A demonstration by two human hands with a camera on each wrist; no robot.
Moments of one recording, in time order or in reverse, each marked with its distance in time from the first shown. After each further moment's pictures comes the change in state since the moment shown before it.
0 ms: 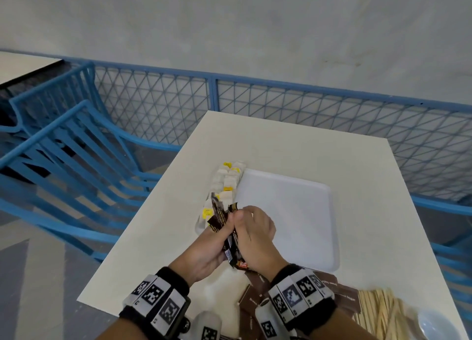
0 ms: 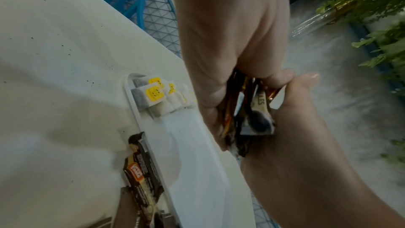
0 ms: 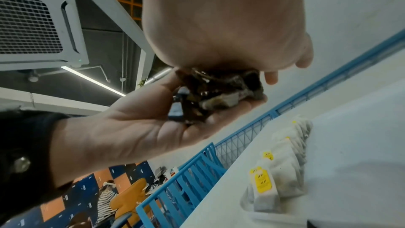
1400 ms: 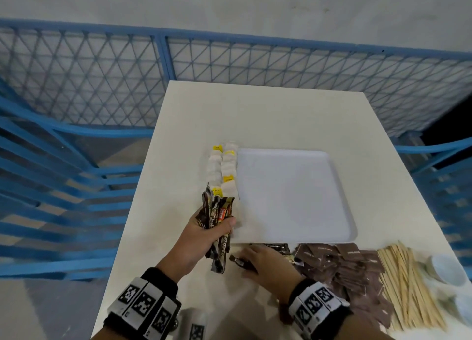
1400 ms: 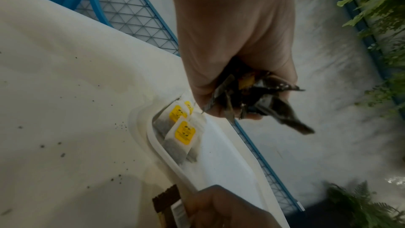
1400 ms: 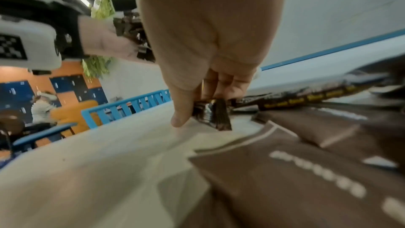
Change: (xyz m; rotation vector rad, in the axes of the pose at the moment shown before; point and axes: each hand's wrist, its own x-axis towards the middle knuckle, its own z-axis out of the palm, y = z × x) left_hand 0.060 0.015 -0.106 0.253 -0.043 0.047; right_hand 0.011 0.045 0.077 -0.447 -0.376 0.023
